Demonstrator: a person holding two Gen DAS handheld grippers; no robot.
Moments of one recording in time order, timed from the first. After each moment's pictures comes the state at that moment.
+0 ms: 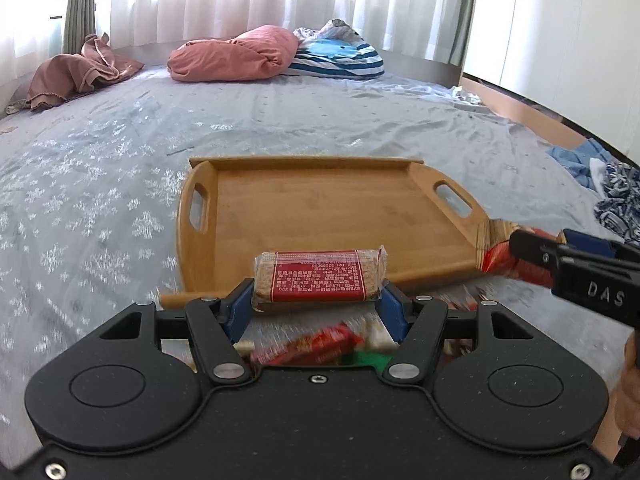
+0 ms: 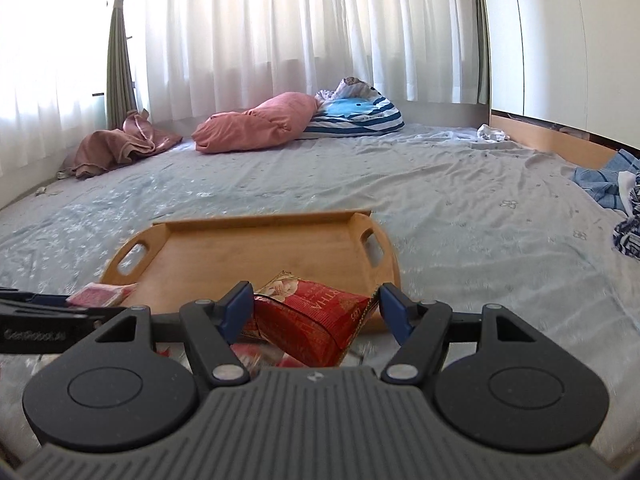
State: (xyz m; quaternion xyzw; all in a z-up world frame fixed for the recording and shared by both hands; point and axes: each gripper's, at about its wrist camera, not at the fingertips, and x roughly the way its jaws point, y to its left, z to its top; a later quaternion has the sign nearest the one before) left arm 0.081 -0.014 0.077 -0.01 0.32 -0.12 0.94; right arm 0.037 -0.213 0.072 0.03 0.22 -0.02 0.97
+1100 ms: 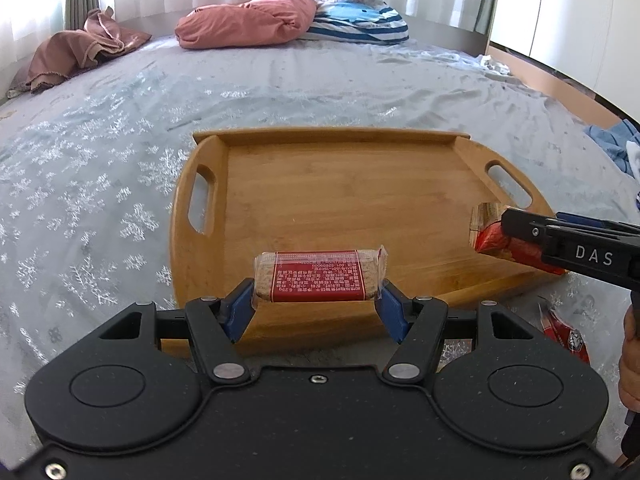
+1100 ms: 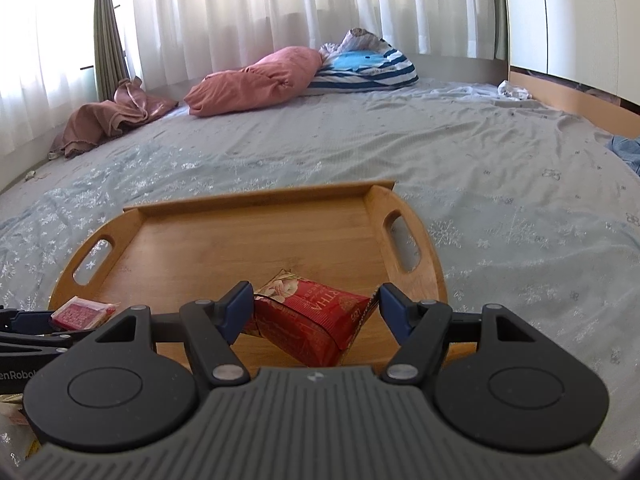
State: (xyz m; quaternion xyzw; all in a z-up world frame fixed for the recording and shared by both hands) left arm 0.163 -0.013 0.038 0.00 0.37 -0.09 0.92; right arm 0.141 -0.216 0.037 0.05 0.29 0.00 0.96
